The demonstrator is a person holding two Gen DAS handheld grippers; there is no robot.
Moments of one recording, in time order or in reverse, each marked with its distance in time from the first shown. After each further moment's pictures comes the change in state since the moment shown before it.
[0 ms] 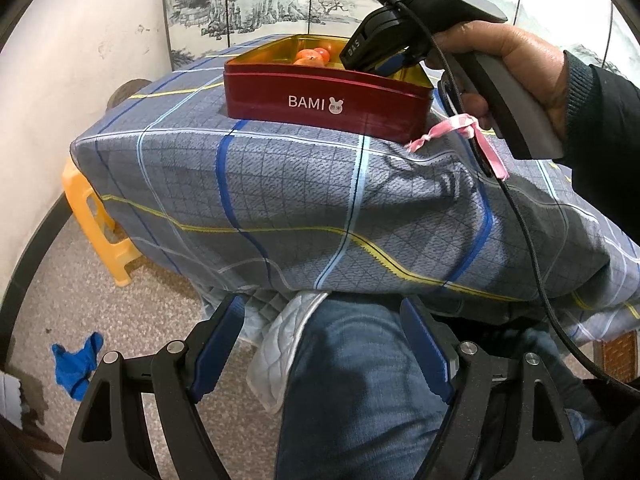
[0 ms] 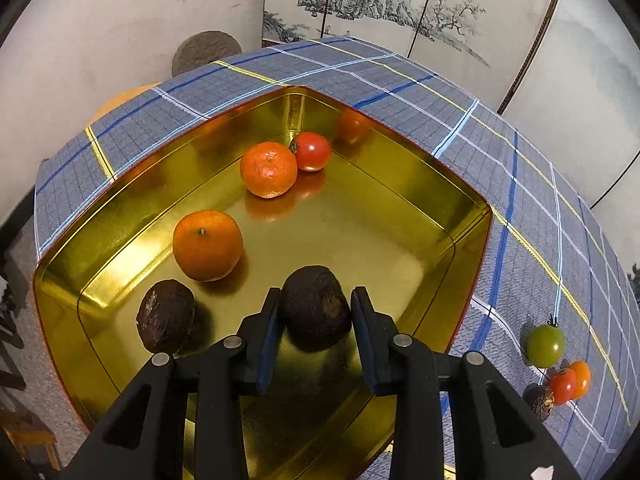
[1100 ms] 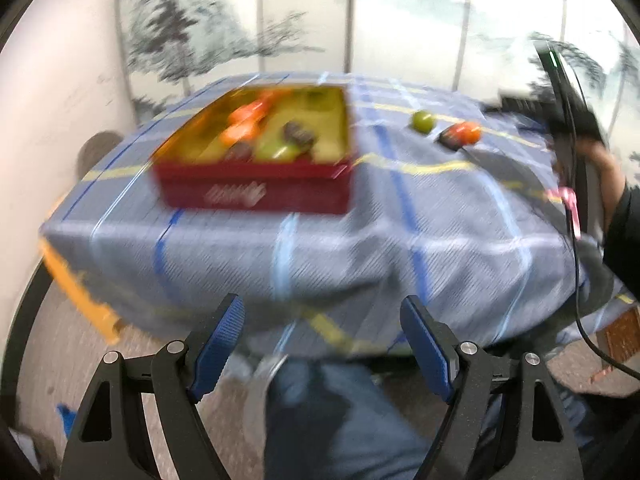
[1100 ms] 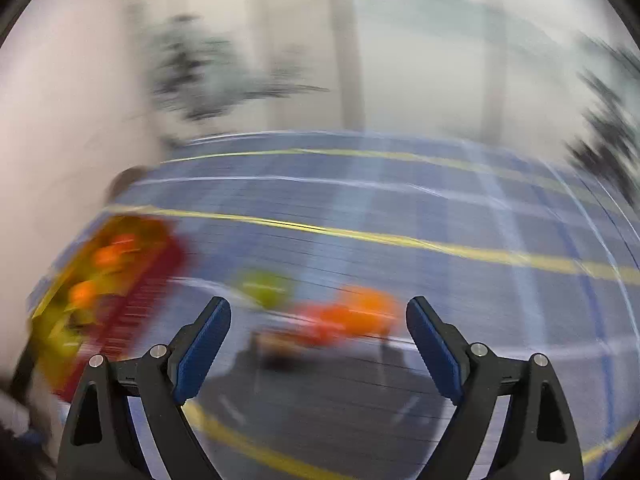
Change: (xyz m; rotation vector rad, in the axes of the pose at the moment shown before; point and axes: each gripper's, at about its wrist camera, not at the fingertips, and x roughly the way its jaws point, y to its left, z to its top) left arm -0.004 -0.052 0.052 0.157 -0.102 -0.083; right arm -0.084 -0.242 -0.143 0.518 -0.287 -0.086
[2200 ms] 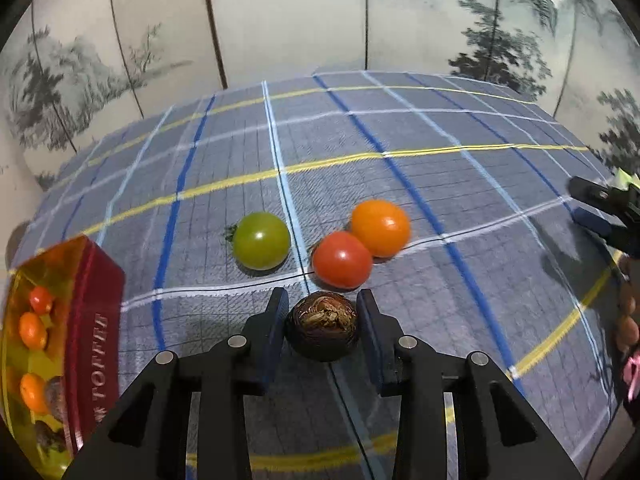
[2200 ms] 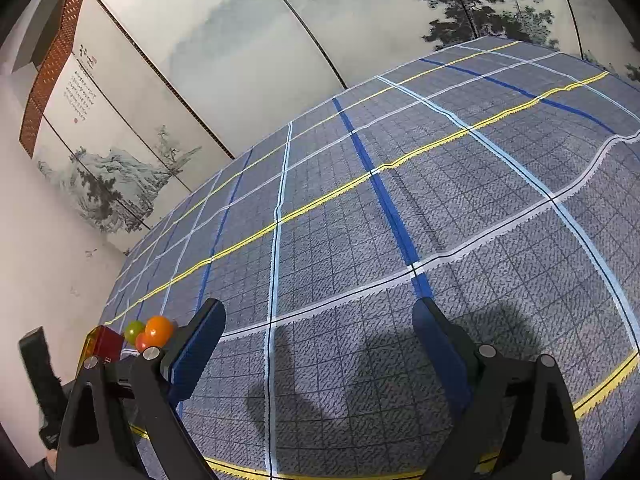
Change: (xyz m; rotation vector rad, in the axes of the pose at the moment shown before) left arm 0.174 -0.167 0.176 0.284 0.077 -0.150; right arm -0.032 -0.216 -0.060 0.516 -0.057 0.045
